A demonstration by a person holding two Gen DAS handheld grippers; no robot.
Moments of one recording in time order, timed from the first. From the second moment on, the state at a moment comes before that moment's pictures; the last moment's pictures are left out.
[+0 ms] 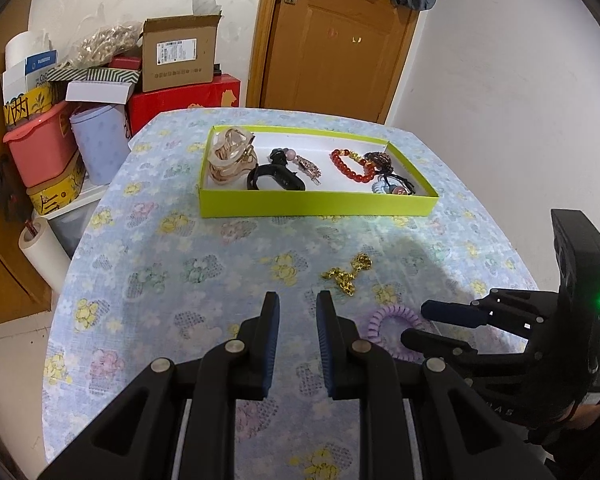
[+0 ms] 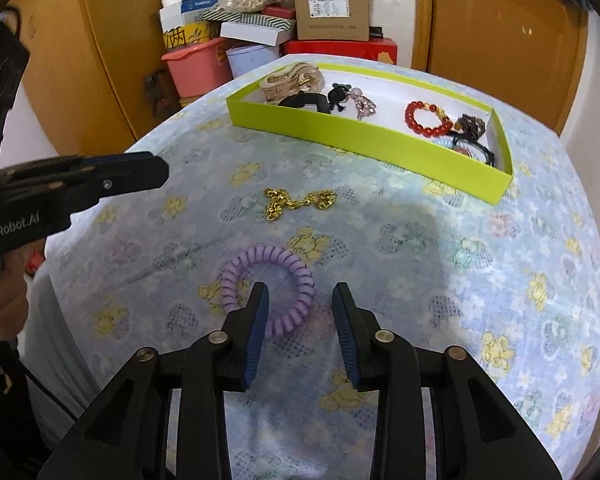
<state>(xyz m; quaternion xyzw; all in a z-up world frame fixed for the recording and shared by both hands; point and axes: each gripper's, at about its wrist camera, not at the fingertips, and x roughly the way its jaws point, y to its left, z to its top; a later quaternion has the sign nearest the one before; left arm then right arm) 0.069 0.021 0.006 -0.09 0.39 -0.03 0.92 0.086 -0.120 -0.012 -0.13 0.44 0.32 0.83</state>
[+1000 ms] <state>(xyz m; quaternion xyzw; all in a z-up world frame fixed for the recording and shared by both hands) 0.135 -0.038 -0.029 -0.09 0.44 -0.07 0.89 0.095 -0.195 0.004 -0.08 0.42 0.26 0.86</state>
